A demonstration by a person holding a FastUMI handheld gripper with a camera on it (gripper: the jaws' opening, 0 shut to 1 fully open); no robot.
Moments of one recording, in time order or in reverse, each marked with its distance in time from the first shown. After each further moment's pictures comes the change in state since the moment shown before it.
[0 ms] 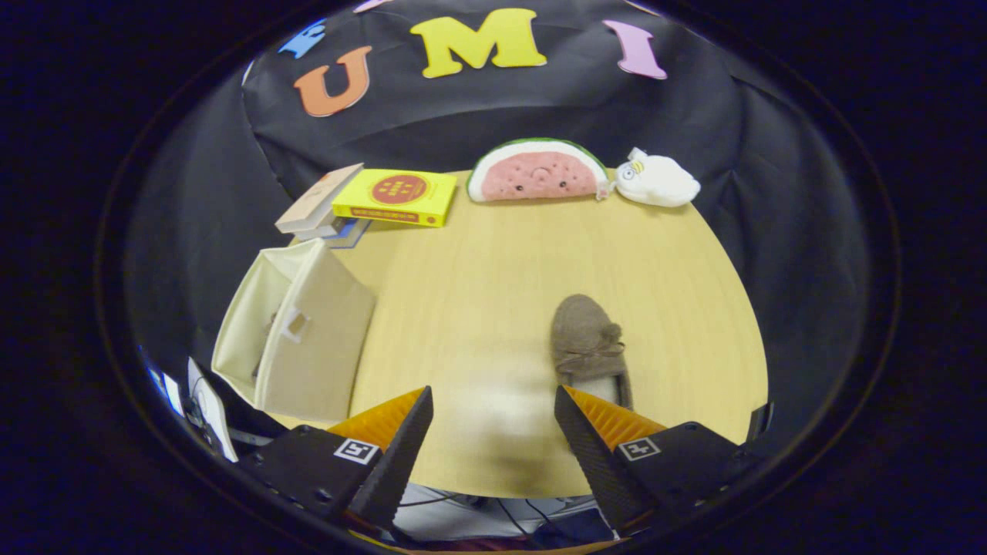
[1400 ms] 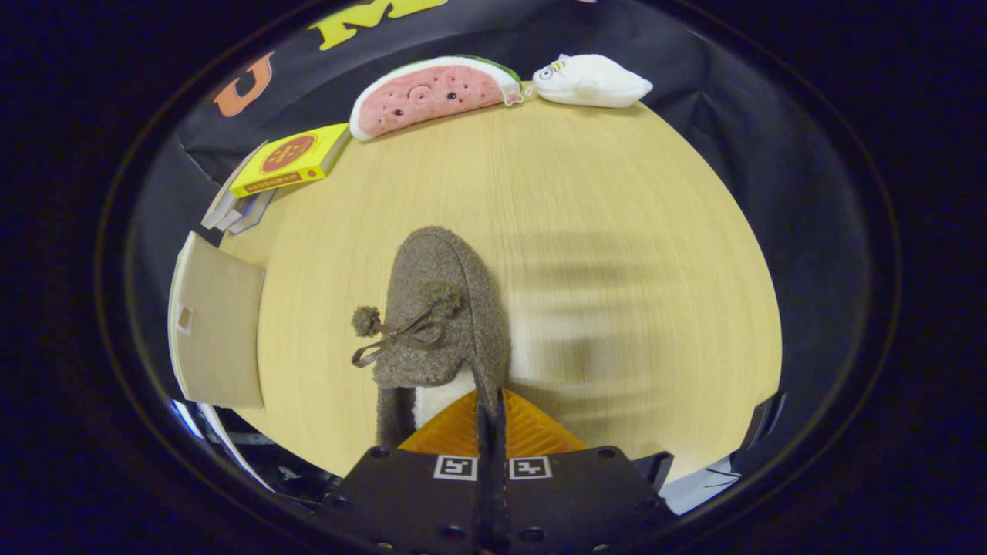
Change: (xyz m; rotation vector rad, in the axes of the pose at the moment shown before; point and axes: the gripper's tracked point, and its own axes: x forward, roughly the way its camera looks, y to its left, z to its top) arm 0.077 -0.117 -0.038 0.128 0.230 -0.027
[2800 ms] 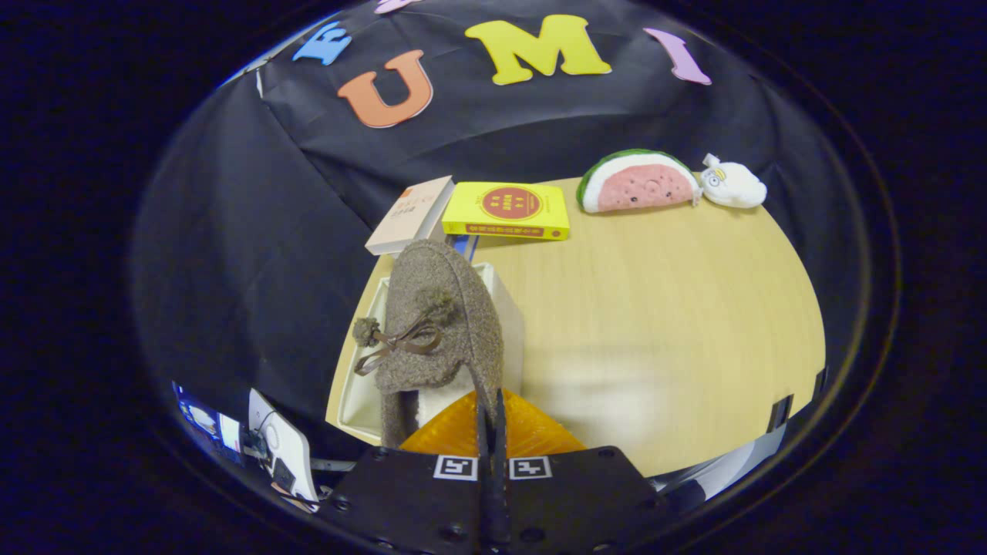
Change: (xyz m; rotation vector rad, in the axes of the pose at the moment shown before) arm -0.135 0.374 -0.015 -0.116 -0.257 0.248
